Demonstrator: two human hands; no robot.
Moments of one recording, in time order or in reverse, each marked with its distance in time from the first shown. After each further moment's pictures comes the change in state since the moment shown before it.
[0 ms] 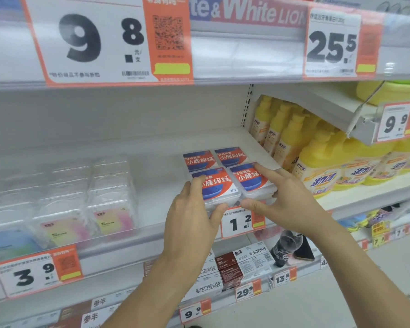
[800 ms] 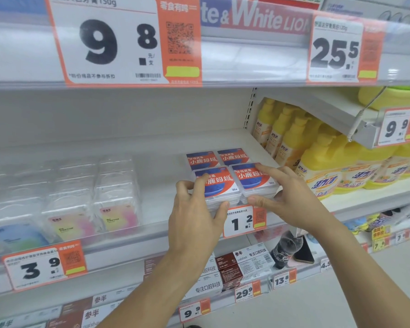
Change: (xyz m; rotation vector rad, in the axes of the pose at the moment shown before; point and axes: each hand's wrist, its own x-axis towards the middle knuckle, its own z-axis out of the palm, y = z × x) left_hand -0.001 0.001 0.003 -0.040 0.009 -0.049; right_hand 0.005 0.008 -0.004 0.084 -0.009 0.013
